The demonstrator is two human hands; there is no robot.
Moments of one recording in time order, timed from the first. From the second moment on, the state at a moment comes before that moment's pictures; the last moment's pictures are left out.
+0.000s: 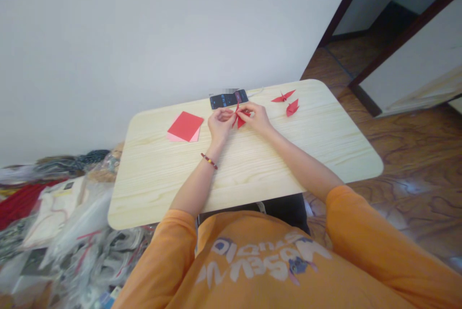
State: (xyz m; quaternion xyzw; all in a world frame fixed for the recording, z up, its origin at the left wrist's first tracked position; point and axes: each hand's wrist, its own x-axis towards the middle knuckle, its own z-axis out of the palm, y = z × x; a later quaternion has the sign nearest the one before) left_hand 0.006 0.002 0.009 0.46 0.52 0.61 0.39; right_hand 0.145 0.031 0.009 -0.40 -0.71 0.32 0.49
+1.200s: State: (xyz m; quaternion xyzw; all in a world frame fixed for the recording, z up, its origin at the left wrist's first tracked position) left_hand -0.003 0.010 -0.004 0.43 0.47 0.60 0.48; right_hand 0.149 0.036 0.010 -0.46 -0.62 0.36 0.52
